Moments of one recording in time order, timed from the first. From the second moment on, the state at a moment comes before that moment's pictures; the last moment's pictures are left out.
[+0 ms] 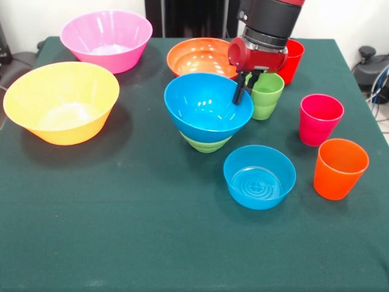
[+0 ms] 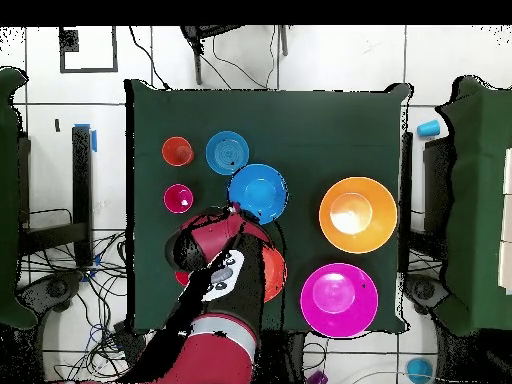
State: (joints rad) arm 0.13 -0.47 -0.22 1.64 -0.33 0.15 1.67
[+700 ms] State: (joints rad) arm 0.13 -0.46 -0.22 1.64 -0.33 0.15 1.67
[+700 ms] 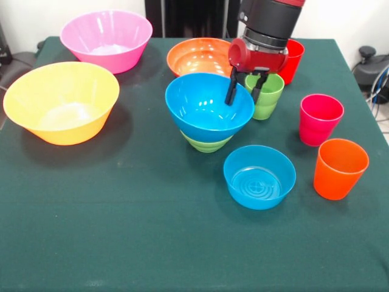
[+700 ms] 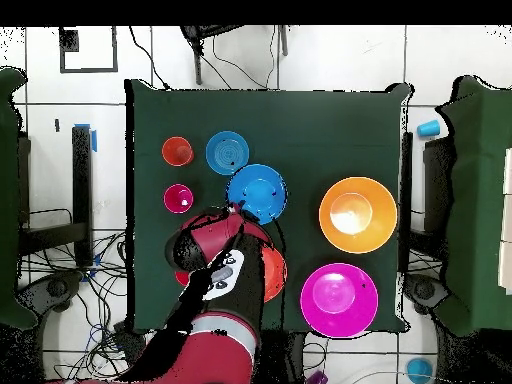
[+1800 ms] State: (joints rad) arm 0.12 -0.49 -0.20 1.64 -0.32 0.16 1.67
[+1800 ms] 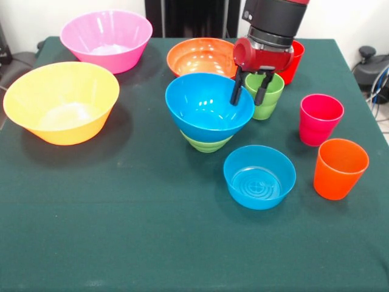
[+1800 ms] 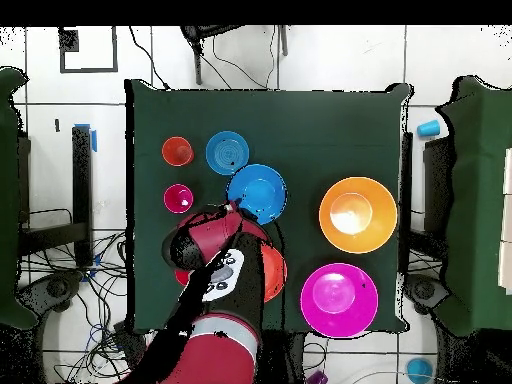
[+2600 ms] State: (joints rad) arm 0.12 -0.56 -0.19 1.64 -0.30 0.28 1.67
